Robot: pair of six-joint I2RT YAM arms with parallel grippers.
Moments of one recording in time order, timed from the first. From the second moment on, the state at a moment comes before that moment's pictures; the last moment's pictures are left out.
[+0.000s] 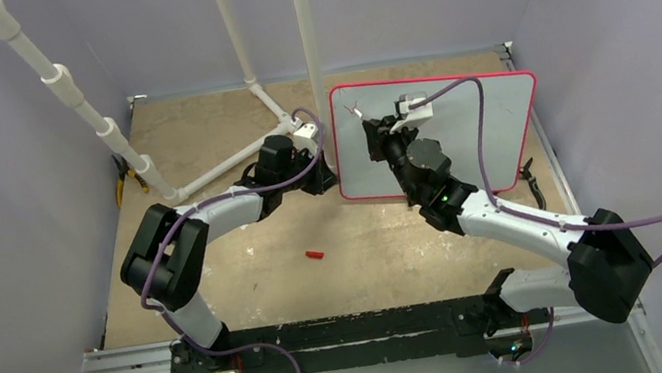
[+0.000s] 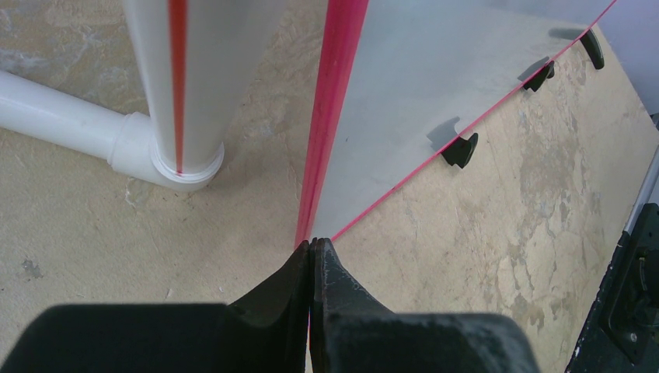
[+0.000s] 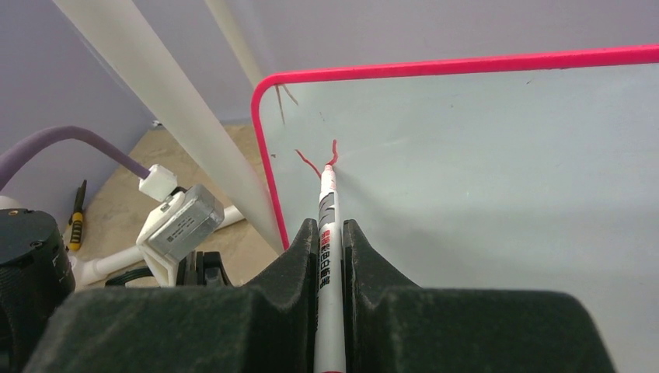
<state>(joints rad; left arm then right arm) -0.55 1.72 0.94 0.25 0.40 -0.27 0.73 1.24 0.74 0.57 0.52 0.26</state>
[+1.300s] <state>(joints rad) -0.55 1.72 0.94 0.25 0.40 -0.27 0.73 1.15 0.67 0.51 0.46 0.33</state>
